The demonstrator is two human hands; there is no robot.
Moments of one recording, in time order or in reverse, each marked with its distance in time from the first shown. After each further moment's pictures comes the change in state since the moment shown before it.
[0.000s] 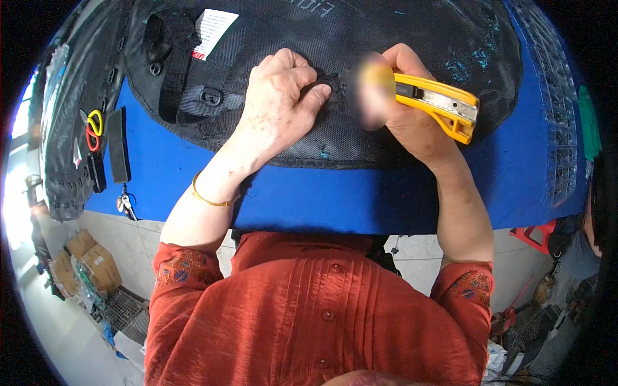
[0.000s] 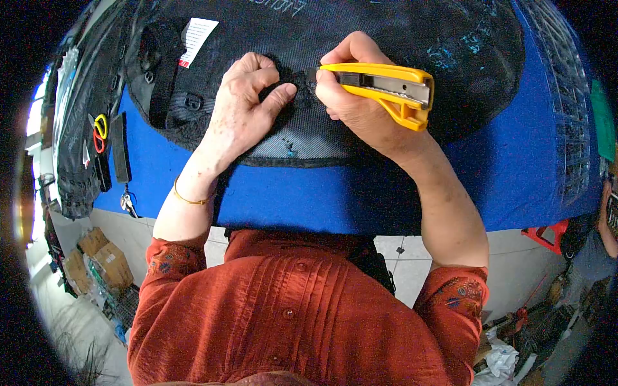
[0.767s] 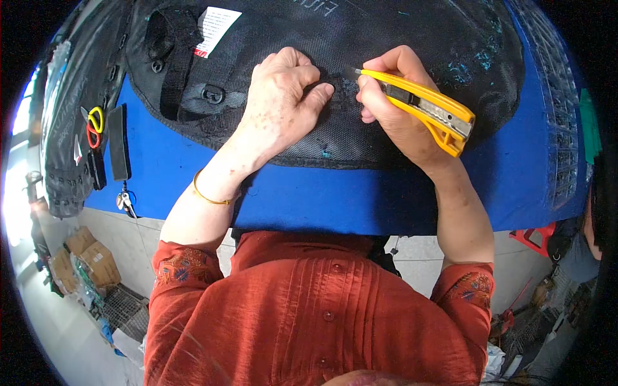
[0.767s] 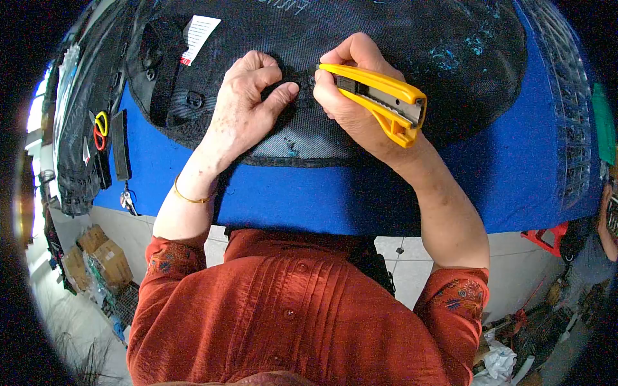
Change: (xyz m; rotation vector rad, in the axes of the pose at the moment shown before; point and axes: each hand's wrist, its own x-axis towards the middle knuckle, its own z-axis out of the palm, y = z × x) left_hand 0.000 0.002 0.000 -0.013 0.028 0.017; right_hand -0.001 0.002 0.004 -0.085 0.023 0.025
